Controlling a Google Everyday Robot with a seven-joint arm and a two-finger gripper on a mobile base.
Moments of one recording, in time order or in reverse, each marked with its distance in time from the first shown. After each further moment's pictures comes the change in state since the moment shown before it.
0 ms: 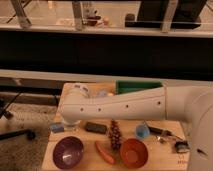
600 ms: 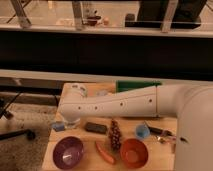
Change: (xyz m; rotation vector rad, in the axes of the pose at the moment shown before) arm 0.006 -0.010 0.026 -0.006 0.033 0.001
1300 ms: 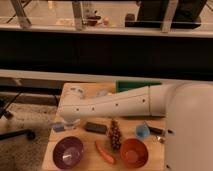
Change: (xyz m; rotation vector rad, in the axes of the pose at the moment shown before) arm 0.001 -0.006 0.029 -0.003 0.010 0.000
